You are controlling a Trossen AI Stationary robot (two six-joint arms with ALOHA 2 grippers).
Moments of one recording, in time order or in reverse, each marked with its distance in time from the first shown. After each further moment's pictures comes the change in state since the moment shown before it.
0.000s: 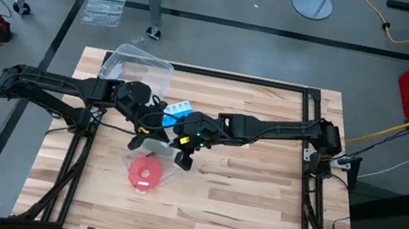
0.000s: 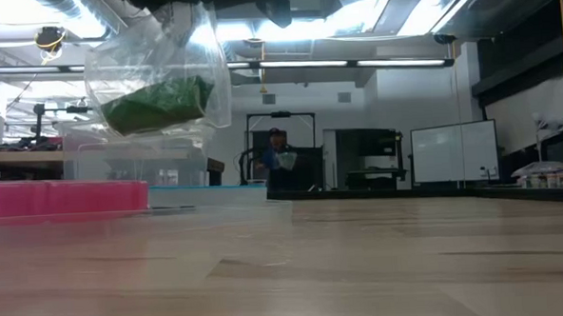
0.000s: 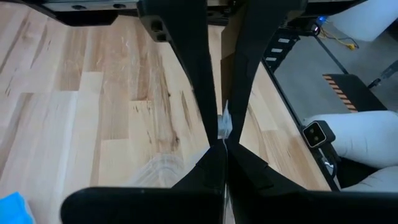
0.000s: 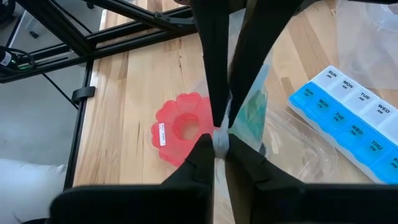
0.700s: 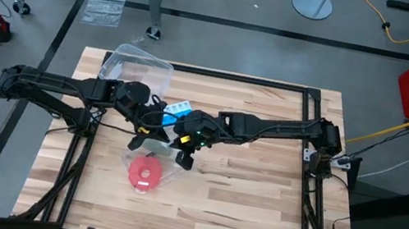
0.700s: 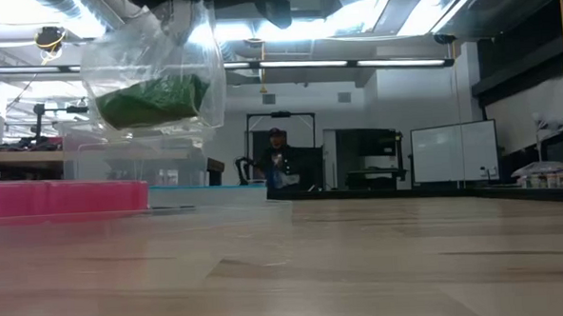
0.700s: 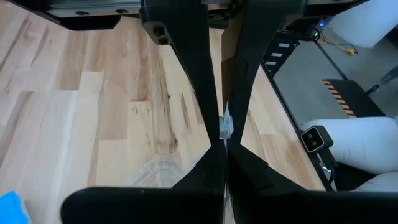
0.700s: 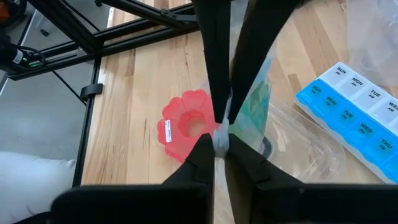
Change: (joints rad) left arm 0.001 -0.009 0.000 0.011 -0.007 -0.031; right arm 0.000 0.000 0.000 -0.011 -0.051 0.002
